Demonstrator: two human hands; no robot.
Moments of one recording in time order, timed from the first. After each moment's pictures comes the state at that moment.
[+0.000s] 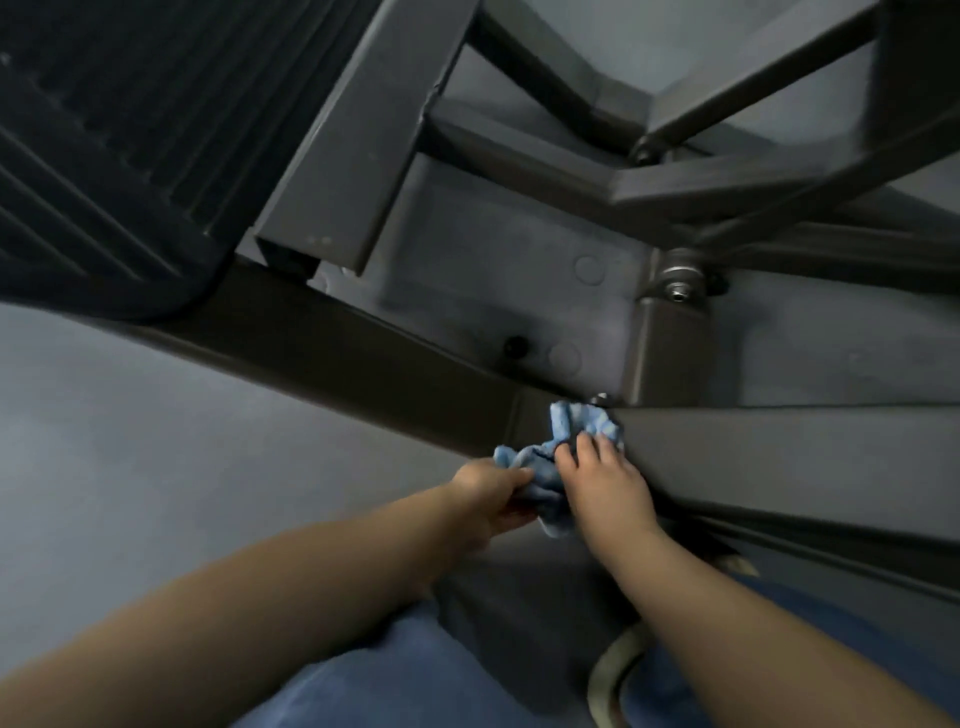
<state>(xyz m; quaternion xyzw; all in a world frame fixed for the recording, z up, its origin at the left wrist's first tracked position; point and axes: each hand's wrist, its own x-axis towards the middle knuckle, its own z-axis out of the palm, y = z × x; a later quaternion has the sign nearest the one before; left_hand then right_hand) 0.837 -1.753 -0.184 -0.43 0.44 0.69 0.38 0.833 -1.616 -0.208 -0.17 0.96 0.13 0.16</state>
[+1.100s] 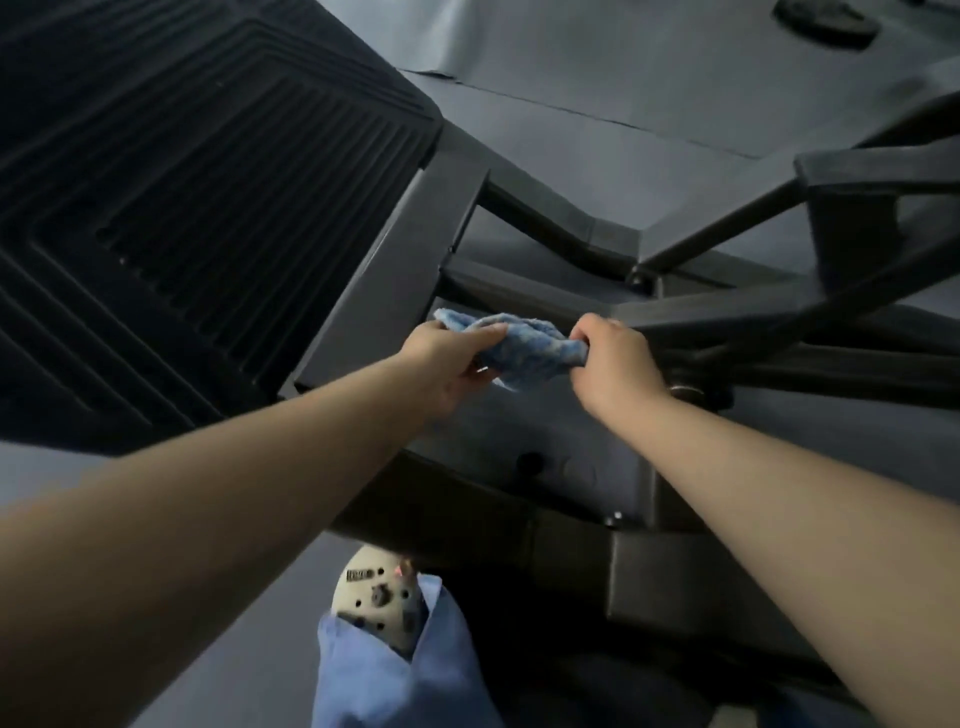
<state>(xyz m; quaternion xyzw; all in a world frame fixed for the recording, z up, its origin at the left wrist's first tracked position) 0.681 -1.838 -0.060 -0.30 0.51 0.79 0.13 0.662 -1.683 -0.060 -0.05 0.98 -0.18 0.04</state>
